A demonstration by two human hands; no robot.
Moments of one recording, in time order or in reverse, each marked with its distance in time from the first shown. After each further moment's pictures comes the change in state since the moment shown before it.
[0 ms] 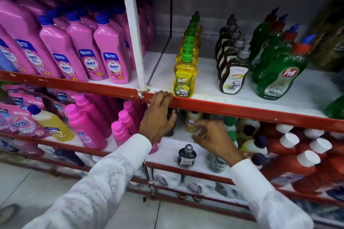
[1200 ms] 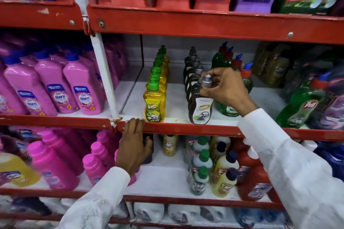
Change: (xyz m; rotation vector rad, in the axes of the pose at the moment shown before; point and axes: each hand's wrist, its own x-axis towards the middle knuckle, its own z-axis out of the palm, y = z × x) left_hand -0.003 0.021 -0.002 0.038 0.019 -0.045; right_hand 0.034 -0.047 -0.197 0.020 0.479 -0.019
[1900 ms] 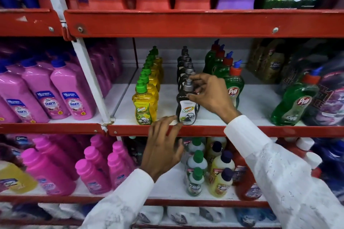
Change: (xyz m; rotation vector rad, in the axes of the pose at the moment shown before) left_hand 0.001 0.087 0.036 0.014 0.159 0.395; right_hand 0.004 0.027 0.022 0.082 0.007 -0.052
